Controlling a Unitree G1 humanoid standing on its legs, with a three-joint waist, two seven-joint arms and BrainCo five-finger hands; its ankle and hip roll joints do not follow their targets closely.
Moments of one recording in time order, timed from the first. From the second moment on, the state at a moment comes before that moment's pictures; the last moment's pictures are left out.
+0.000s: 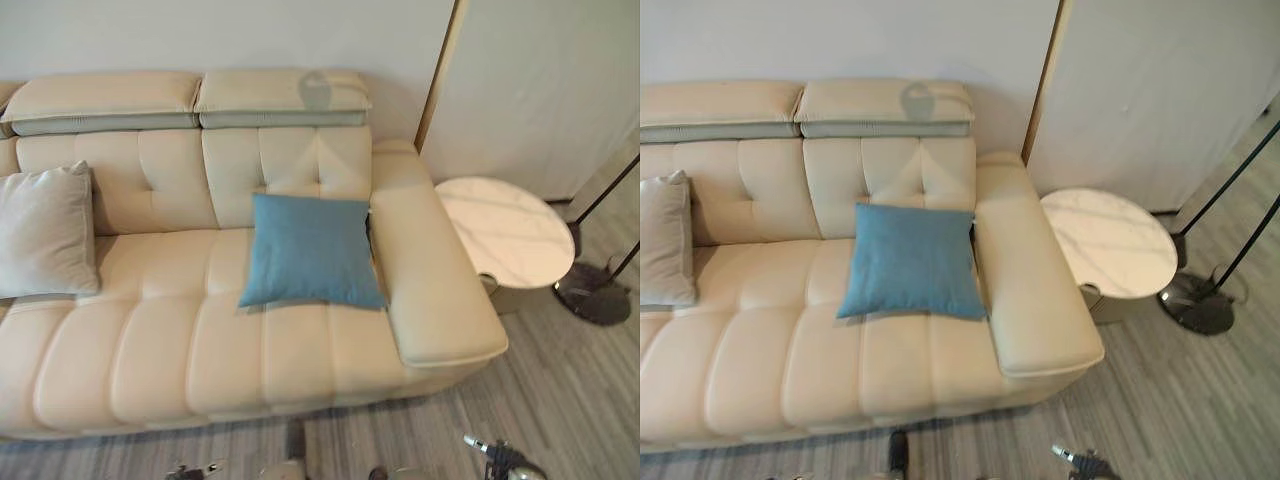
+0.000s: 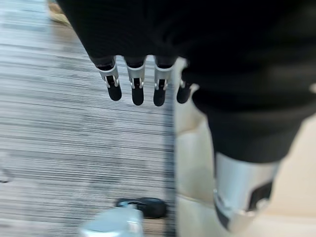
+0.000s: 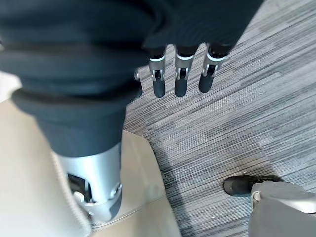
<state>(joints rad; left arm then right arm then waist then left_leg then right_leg) 0.10 0.29 0.00 1.16 -0.26 0.09 0.17 0.01 -0.28 -0.01 1.10 0.35 0.09 -0.16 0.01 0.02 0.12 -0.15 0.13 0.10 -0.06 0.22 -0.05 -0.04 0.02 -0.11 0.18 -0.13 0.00</state>
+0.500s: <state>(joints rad) 0.02 0.26 0.00 1.19 -0.26 0.09 0.16 -0.01 -0.28 0.03 1.13 0.35 0.09 -0.15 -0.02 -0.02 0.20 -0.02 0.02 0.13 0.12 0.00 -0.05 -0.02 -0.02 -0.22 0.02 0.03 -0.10</state>
